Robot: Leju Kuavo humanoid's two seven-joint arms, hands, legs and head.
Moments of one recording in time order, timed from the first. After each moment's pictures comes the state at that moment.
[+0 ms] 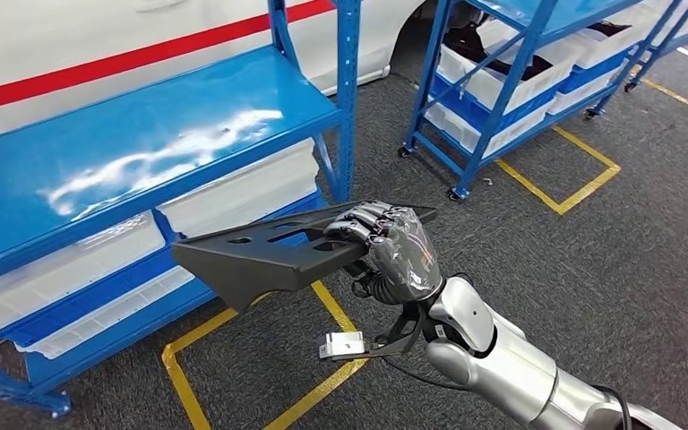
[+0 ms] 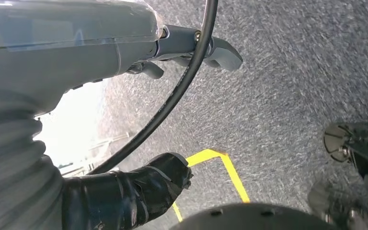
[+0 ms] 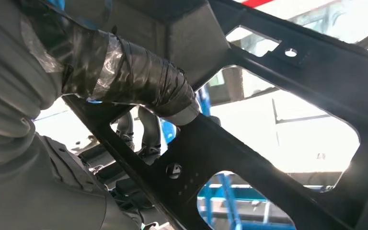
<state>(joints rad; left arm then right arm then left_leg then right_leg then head) -0.06 -0.17 1.12 -0.20 -1.30 -0.05 -0.02 -0.34 -0.40 0.51 -1.68 0.88 -0.36 -0.21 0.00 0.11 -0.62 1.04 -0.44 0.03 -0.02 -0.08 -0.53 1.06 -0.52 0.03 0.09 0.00</state>
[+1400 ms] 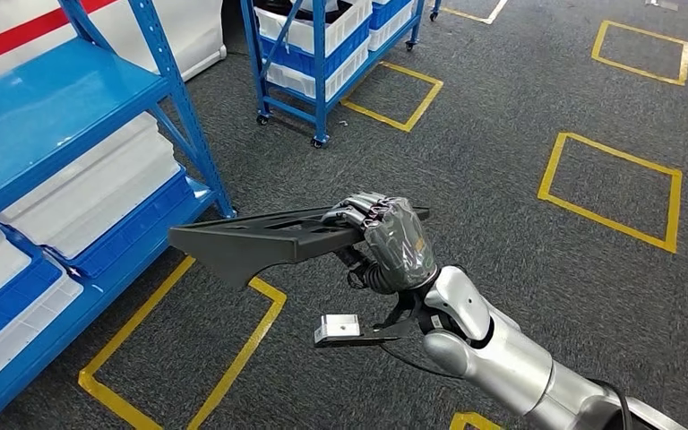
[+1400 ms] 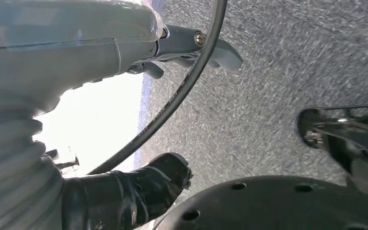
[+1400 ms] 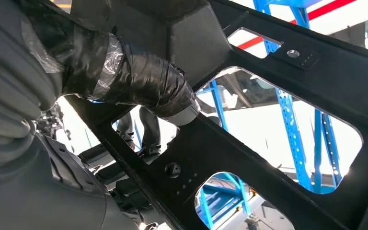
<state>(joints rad) -0.05 -0.18 1.12 -0.20 -1.31 -0.05 -0.03 -0.37 -0.37 0.51 -1.67 0.81 -0.29 -0.17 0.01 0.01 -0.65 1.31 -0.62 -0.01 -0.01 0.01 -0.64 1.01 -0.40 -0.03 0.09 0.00</state>
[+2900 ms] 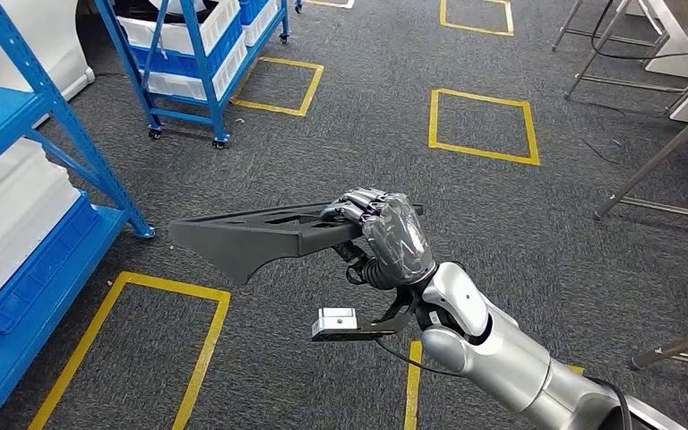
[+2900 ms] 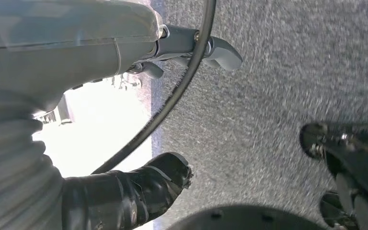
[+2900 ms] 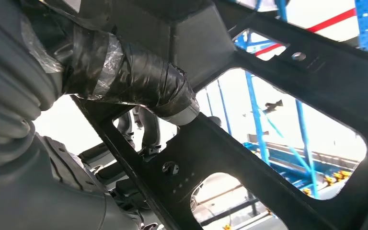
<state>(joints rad) -0.05 -0.18 1.13 -0.20 -1.30 -0.07 -0.07 -0.38 -0.37 0.50 -1.65 0.81 -0.27 -0.17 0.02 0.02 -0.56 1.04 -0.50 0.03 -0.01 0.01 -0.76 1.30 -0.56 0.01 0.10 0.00</state>
